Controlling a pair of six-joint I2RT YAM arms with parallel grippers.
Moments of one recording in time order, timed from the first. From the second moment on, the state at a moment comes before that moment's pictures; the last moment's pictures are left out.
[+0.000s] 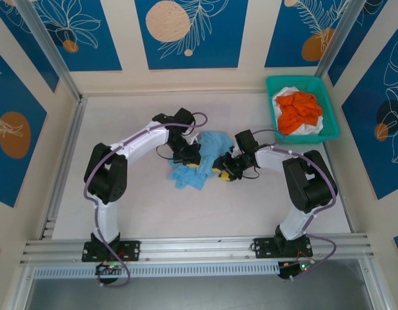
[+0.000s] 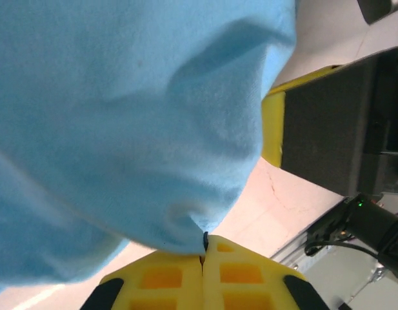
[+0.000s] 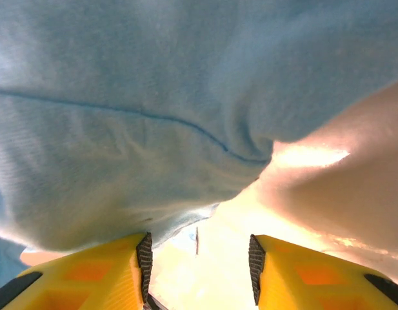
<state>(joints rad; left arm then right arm) -0.62 1.97 1.62 -1.01 0.53 -0.45 0.36 1.71 0.89 -0.35 -0.65 0.87</state>
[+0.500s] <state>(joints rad) -0.62 1.55 2.03 -0.80 0.17 -0.52 0.27 1.32 1.13 -0.58 -0.54 0.91</state>
